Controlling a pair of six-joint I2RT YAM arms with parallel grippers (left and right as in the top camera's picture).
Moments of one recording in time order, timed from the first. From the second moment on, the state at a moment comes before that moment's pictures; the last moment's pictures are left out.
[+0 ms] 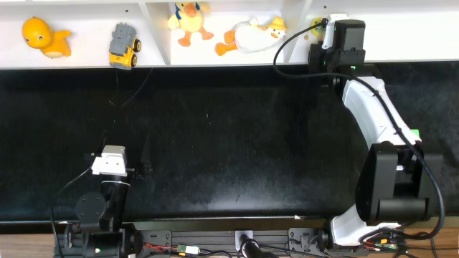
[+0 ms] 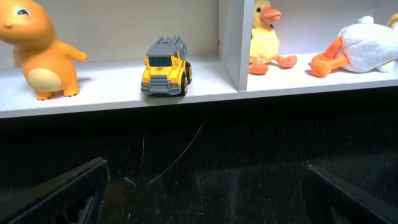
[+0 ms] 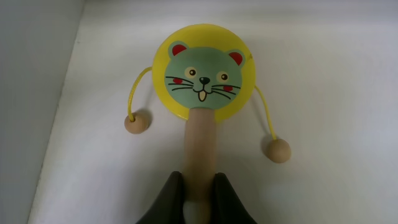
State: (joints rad) left arm 0.06 0.01 0.01 -0.06 0.16 0.05; right arm 0.02 1.79 1.24 -0.23 -0.03 0.03
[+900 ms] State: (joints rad) left arm 0.06 0.01 0.01 -0.06 0.16 0.05; right arm -0.02 1.22 0.84 -0.57 0.14 0.03
